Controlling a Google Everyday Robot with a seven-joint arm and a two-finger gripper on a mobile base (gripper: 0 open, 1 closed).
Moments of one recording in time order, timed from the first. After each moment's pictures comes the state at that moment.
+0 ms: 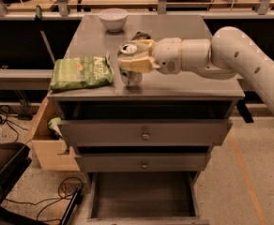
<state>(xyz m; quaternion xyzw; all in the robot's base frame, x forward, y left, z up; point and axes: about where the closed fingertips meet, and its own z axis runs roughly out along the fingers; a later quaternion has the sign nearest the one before) 0.619 0.016 0.928 -0.50 0.56 0.39 0.53</state>
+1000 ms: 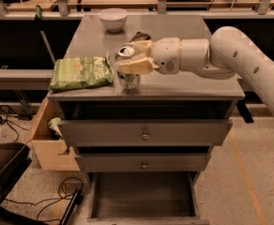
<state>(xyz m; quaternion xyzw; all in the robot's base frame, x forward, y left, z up) 0.617 0.025 0.929 -0.50 0.56 0.39 0.53</state>
